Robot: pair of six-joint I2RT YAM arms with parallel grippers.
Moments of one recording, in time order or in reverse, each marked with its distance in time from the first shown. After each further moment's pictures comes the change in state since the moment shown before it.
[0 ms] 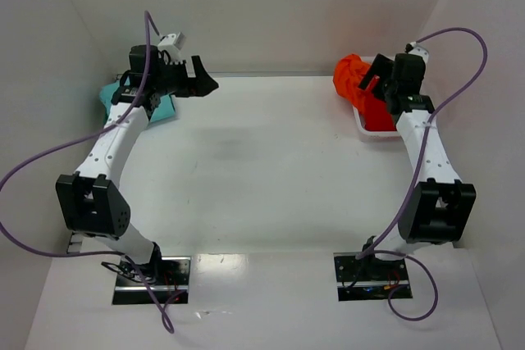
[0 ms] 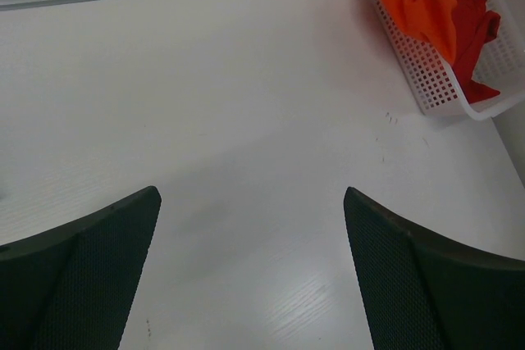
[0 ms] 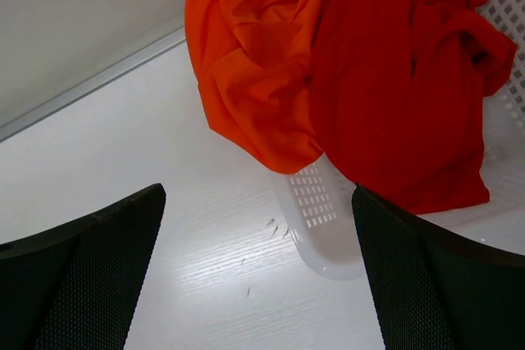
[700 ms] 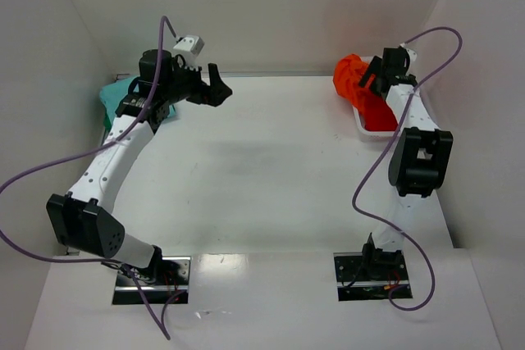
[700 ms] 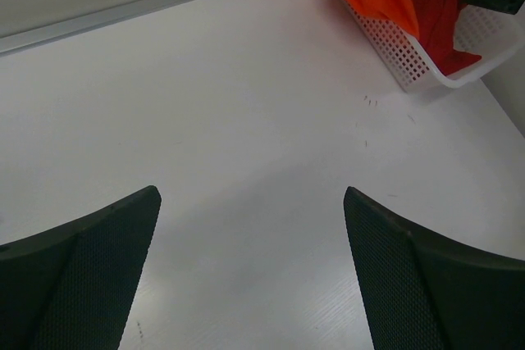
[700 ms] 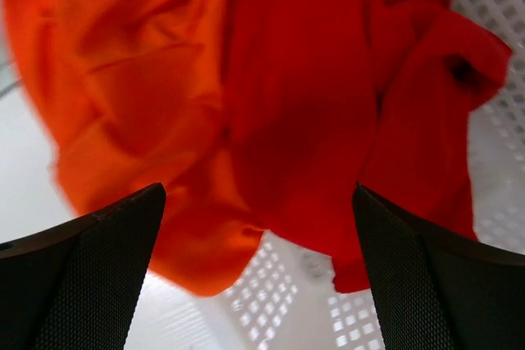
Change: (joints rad) left arm -0.145 -0.121 -0.032 -0.018 -0.090 0.080; right arm -0.027 0.446 0.298 -0.044 0.122 -0.018
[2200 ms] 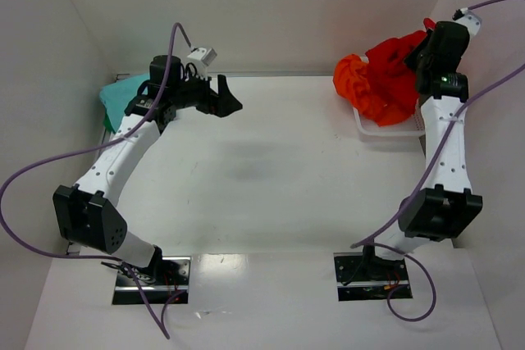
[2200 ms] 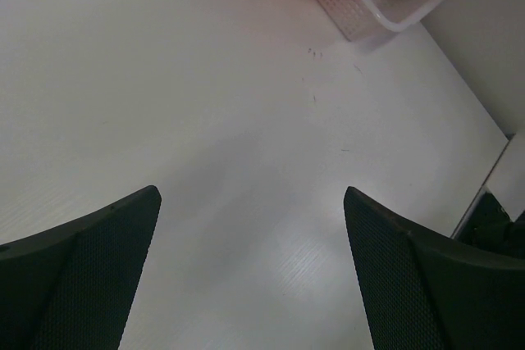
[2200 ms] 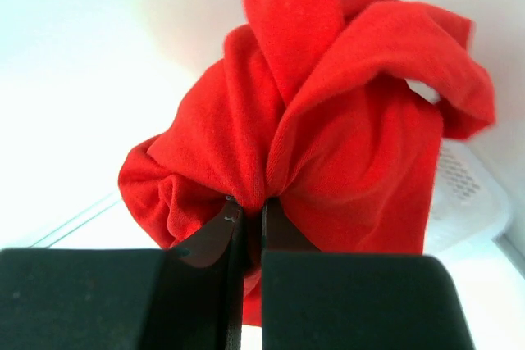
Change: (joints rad) left arm -0.026 0.031 -0.044 -0.006 0.168 -0.001; right arm -0.077 -0.382 0.089 -0.121 -0.044 0.037
